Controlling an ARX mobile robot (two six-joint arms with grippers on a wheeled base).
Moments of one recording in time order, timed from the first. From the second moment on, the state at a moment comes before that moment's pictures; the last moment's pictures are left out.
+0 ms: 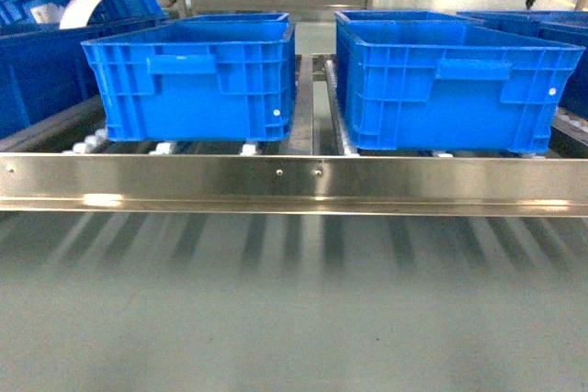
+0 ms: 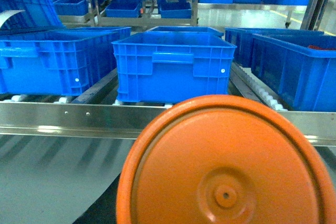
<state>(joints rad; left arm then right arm) 0.00 0.01 0.02 -0.01 0.00 0.00 0.00 0.00 0.01 -0.01 0.00 0.01</state>
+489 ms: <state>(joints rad) 0.00 0.01 0.02 -0.01 0.00 0.00 0.00 0.00 0.01 -0.01 0.00 0.01</state>
